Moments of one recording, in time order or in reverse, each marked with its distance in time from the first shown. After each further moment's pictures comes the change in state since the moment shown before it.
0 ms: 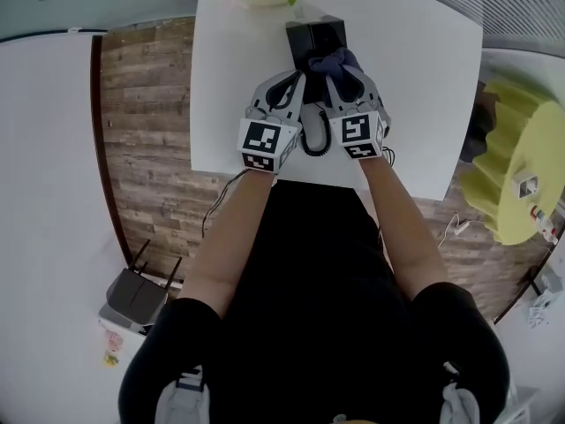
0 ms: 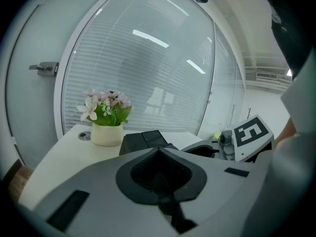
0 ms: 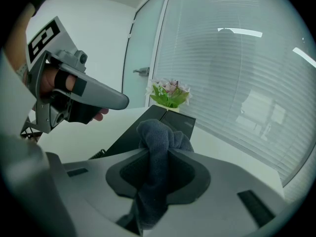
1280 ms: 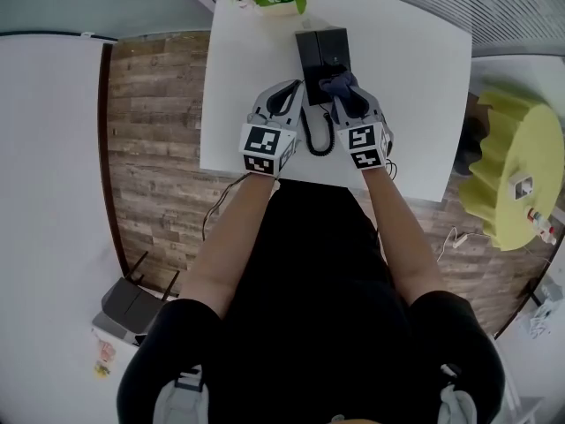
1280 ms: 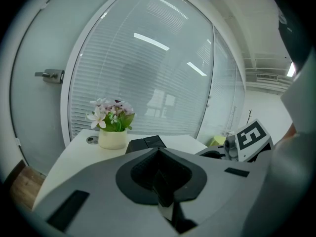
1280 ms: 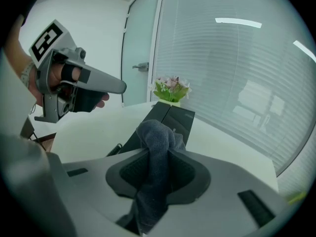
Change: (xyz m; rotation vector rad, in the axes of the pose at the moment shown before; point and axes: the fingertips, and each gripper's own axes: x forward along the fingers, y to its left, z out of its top) left arm -0.039 -0.002 0.012 -0.003 -0.024 0.016; right arm -0.037 0.018 -0.013 0.051 0.099 0.017
